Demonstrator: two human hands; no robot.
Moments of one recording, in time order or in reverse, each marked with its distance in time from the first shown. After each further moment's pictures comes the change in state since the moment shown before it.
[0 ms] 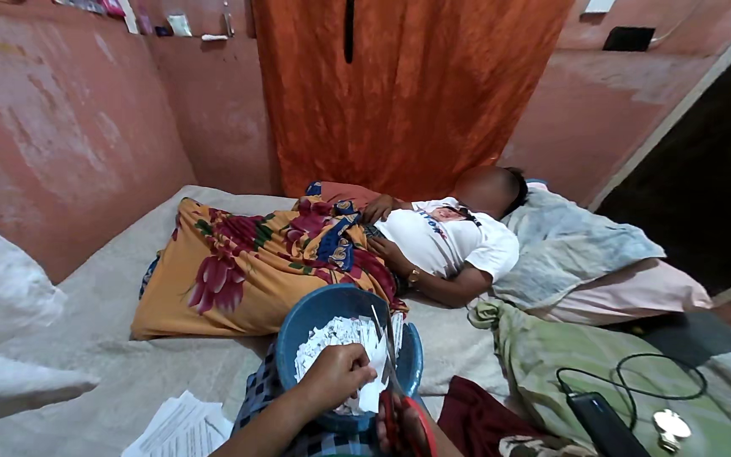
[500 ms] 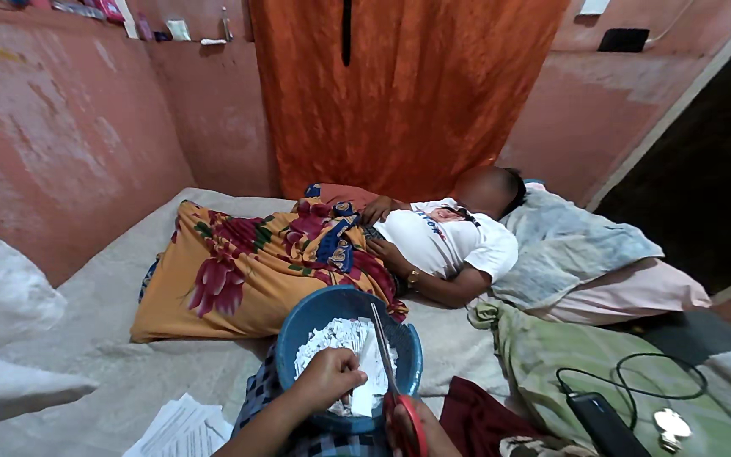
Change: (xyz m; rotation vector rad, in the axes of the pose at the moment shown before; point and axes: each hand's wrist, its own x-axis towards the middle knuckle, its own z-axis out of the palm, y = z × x) left_hand -0.003 -0.018 -0.002 -0.168 -0.001 -0.114; right_hand -0.004 -0.001 0.005 -0.009 0.130 -0.006
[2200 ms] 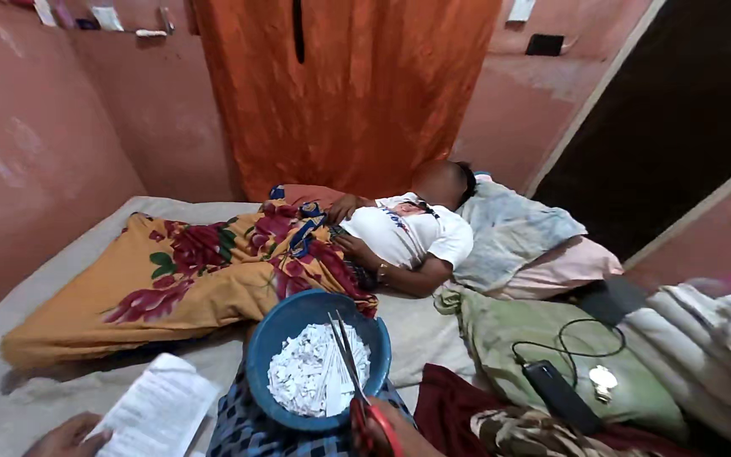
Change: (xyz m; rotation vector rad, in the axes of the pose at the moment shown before) left_hand -0.175 -0.154 -0.166 0.348 0.621 -0.512; right_hand -0.001 -0.003 0.001 -0.128 -0.149 0.011
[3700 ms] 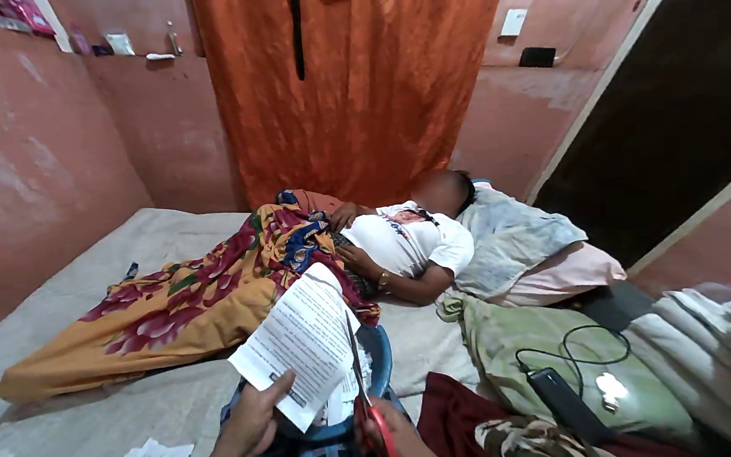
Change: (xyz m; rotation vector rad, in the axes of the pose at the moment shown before) left_hand -0.056 0.213 0.136 -1.334 -0.296 0.151; right_hand 0.005 0.001 0.002 0.018 0.111 -0.067
